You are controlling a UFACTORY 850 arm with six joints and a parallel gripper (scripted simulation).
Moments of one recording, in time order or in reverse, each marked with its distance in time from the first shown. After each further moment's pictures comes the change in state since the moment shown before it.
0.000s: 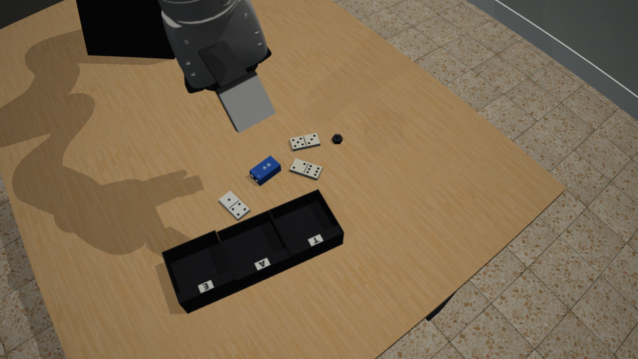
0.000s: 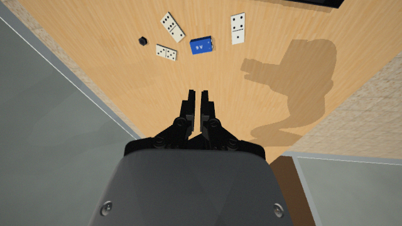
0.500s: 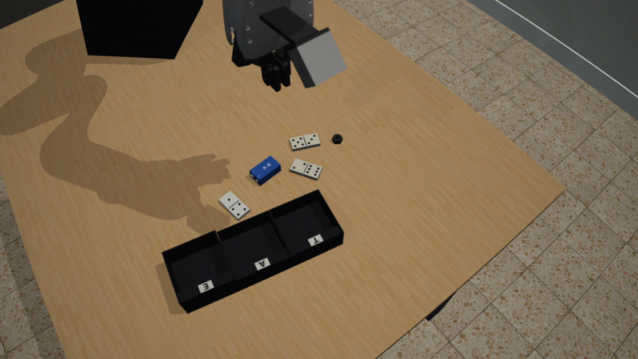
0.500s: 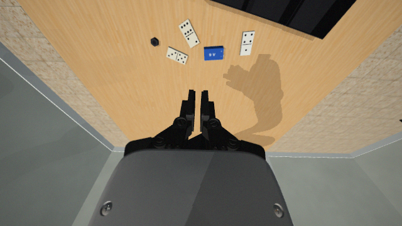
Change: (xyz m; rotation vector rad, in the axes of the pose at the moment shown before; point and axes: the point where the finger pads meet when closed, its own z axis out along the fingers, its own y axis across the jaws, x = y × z) arm 0.002 -0.057 -0.006 -0.124 0.048 -0.149
